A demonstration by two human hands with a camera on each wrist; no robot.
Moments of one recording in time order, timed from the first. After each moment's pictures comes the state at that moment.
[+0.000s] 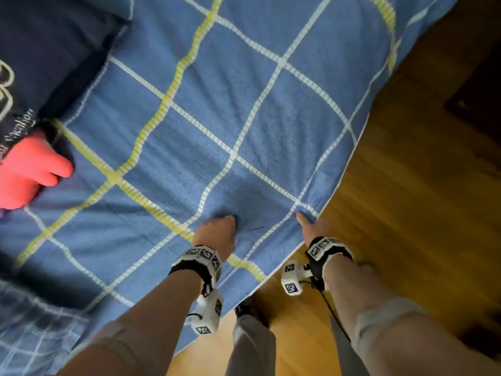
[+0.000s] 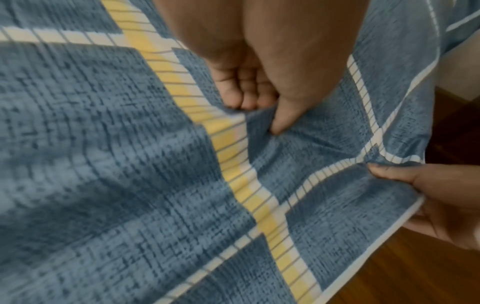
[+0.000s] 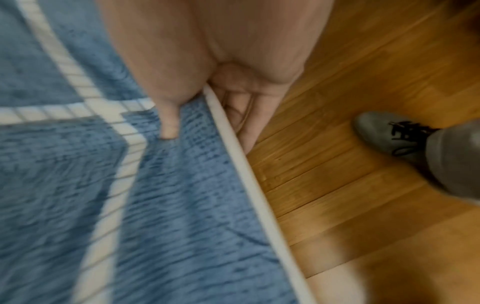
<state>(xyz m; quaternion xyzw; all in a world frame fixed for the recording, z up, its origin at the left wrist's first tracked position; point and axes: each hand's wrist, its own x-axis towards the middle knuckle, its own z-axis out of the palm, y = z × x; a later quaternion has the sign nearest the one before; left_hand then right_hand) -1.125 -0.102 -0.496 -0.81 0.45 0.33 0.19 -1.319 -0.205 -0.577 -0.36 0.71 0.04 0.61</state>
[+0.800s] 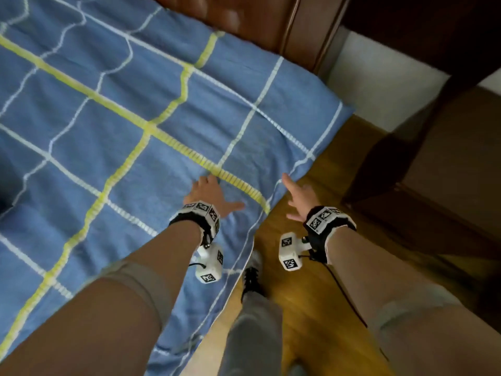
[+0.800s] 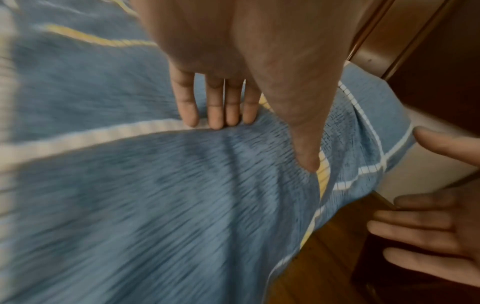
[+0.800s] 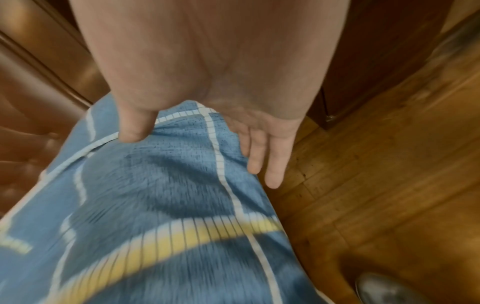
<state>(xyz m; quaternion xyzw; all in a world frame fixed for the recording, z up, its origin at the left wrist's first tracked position) -1.148 -0.592 -0.452 -0.83 0.45 0.30 0.13 -1.360 -0.670 -0.488 -0.29 0.66 -0.09 0.68</state>
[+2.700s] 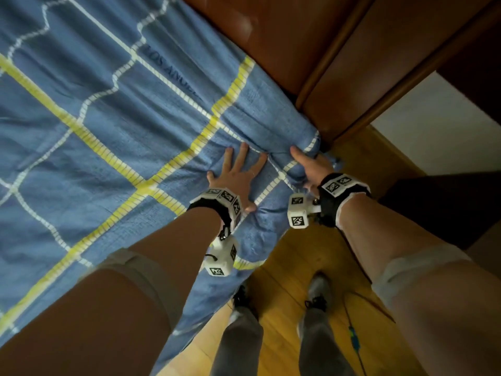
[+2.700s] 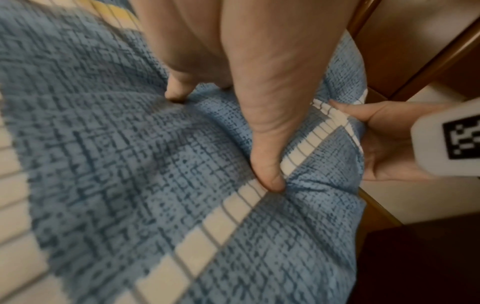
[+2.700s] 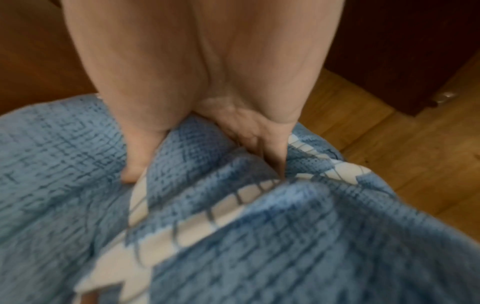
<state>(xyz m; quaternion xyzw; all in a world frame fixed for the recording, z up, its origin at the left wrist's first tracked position) -1.132 -0.831 -0.497 -0.73 0.51 0.41 0.20 -1.285 -0.952 -0.568 -0.37 0.64 -0.07 0.68</state>
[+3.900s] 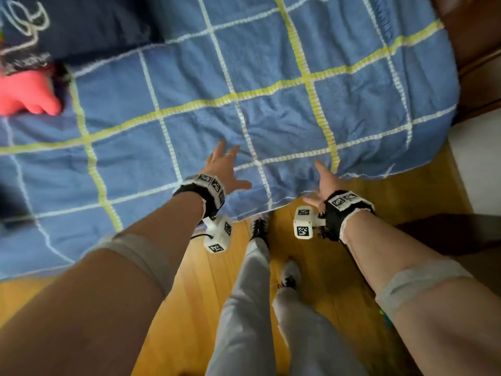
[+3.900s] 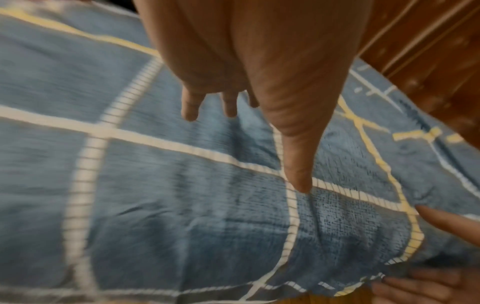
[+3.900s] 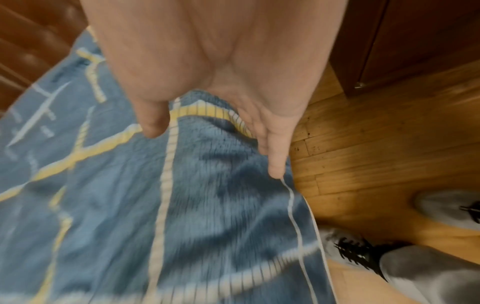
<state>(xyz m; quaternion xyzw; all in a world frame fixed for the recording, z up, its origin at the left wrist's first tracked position) -1.125 -0.414 -0.404 -0.89 0.21 0.40 -0.05 -1.275 -0.630 -0.456 -0.35 0.64 0.12 0.67</state>
